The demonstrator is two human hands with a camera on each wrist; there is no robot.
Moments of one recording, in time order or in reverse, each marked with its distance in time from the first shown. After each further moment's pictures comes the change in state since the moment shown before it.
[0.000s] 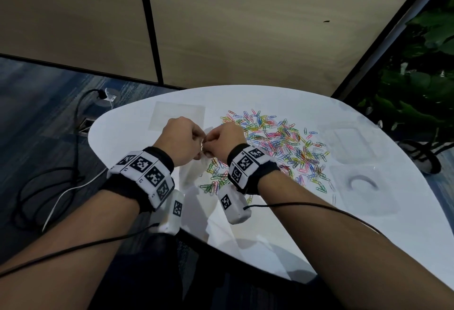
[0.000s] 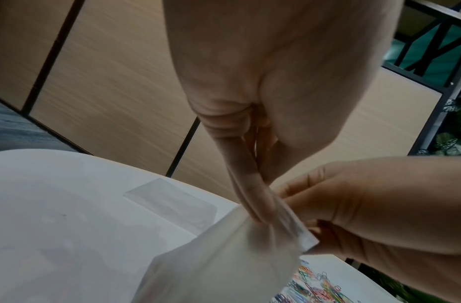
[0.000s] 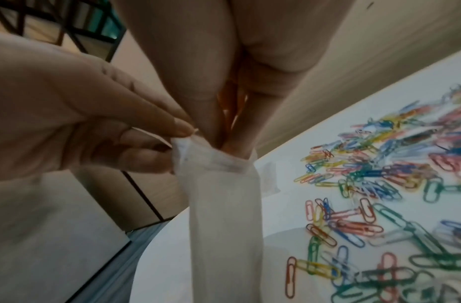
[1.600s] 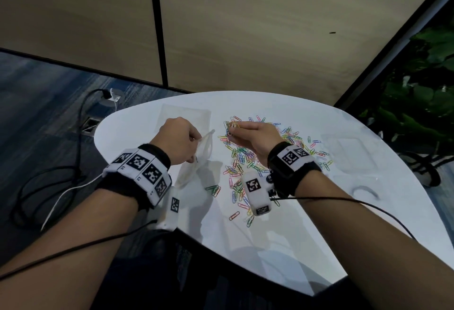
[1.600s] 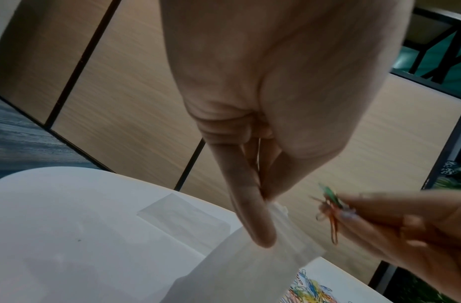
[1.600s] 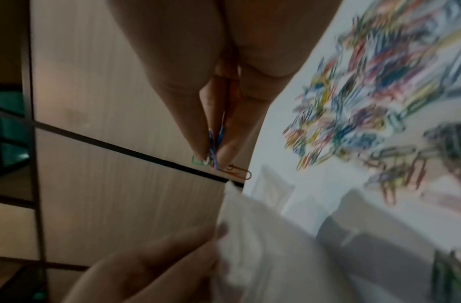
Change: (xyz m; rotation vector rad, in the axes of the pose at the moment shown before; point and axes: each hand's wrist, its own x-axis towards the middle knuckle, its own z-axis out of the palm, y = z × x) left_hand 0.004 -0.014 -0.022 0.020 -0.031 -0.059; right_hand 0.006 0.017 -0.048 0.958 -0.036 0.159
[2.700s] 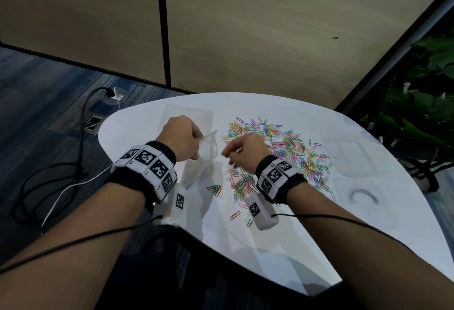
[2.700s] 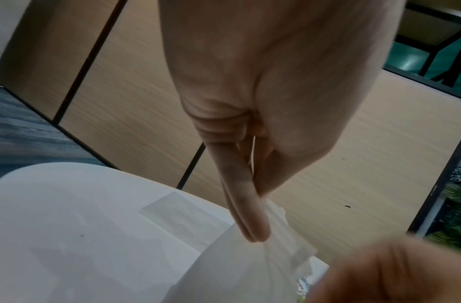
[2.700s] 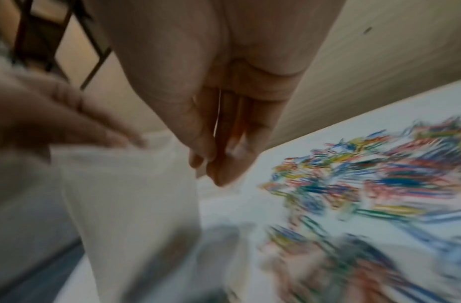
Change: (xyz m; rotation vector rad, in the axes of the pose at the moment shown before) left_hand 0.005 -0.003 0.001 -0.080 0.020 -0.076; right_hand -0.007 0.028 0.008 -1.054 -0.076 -0.225
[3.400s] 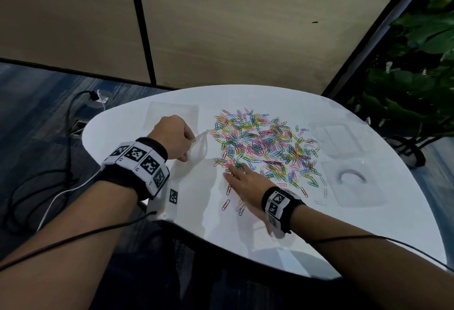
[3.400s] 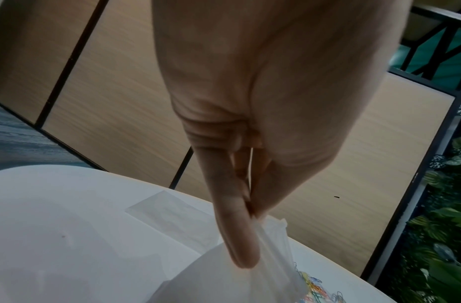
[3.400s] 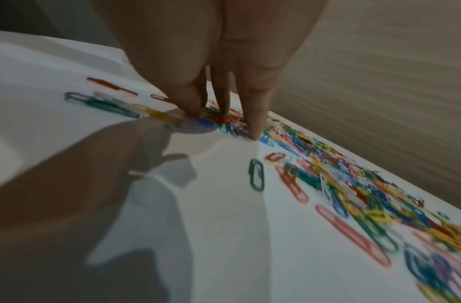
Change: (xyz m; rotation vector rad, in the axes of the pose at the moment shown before) left_hand -0.005 0.015 0.011 0.089 -0.116 -0.030; right_hand -0.041 0.122 0.037 -0.942 -0.290 -0.354
